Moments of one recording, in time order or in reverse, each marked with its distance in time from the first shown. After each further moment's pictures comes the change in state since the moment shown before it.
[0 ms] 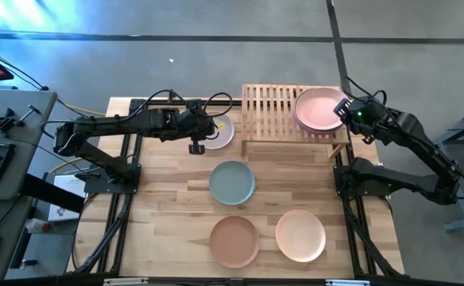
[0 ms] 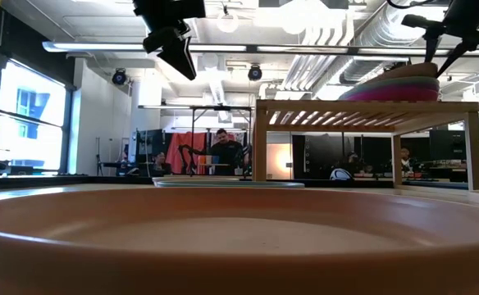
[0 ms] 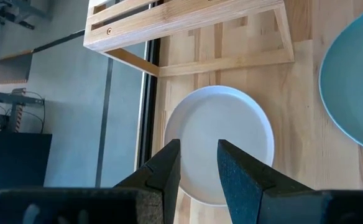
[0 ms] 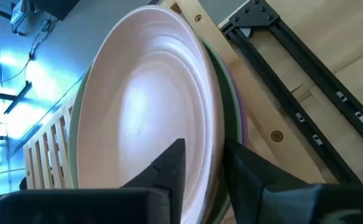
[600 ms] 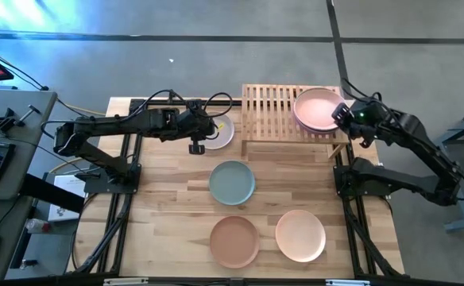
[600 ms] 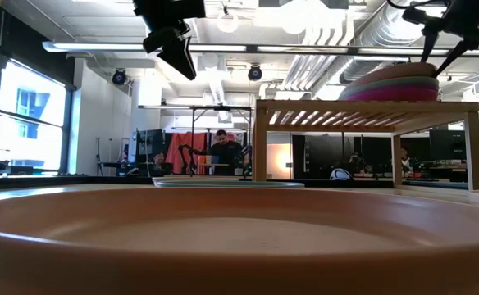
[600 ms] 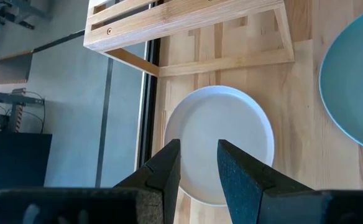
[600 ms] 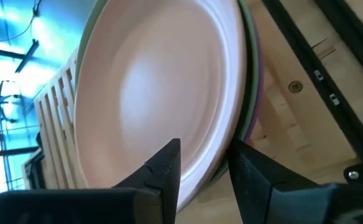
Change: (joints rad) left arm 0.000 0.000 0.000 0.000 0.000 0.001; right arm 0.000 -0.020 0.000 -0.001 -0.182 -0.019
